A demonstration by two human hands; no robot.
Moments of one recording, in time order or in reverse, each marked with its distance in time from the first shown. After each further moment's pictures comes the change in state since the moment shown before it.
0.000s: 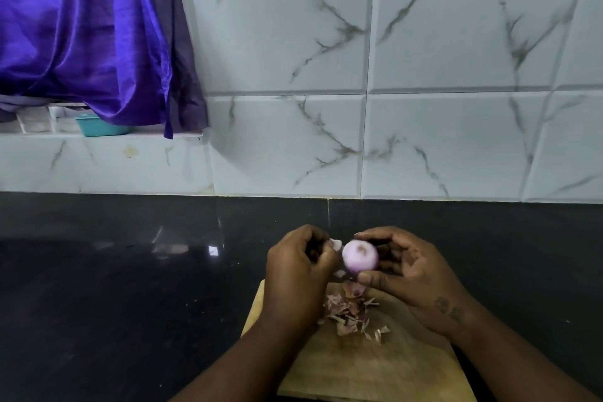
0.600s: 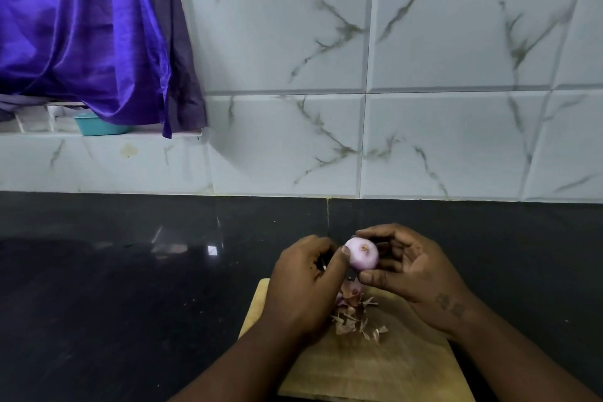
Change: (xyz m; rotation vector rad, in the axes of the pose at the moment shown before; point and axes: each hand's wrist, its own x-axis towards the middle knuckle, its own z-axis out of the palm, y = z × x) left_hand -0.008 0.002 0.000 0.057 -0.191 0.097; right_hand 0.001 0.001 -0.004 0.036 -0.002 0.023
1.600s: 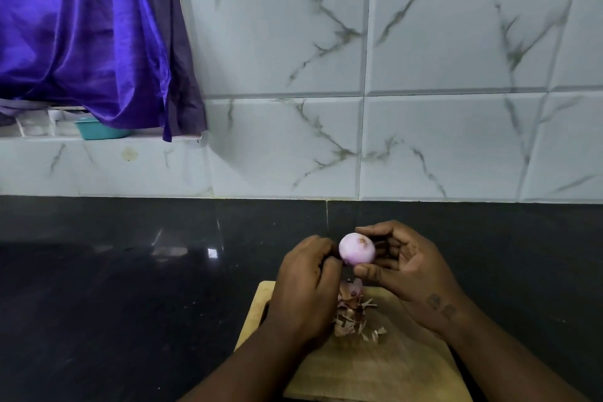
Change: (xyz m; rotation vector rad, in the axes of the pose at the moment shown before) left_hand 0.001 -0.003 0.005 0.035 0.006 0.118; right_hand 0.001 -0.006 0.011 0.025 0.090 -0.030
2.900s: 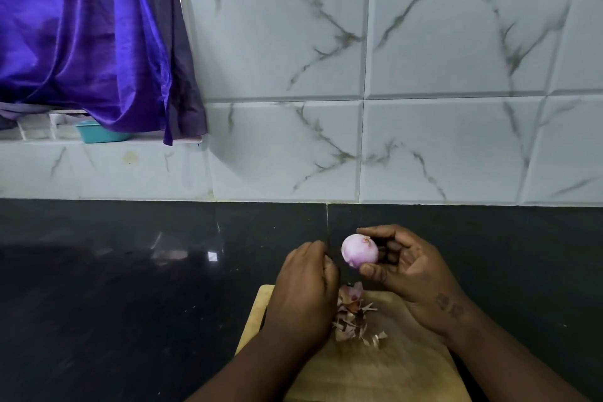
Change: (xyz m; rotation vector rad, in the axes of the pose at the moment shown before) left_hand -0.001 -0.002 -0.002 0.282 -0.098 -0.111; right_hand 0.003 0.006 -0.004 0.120 -0.008 0.033
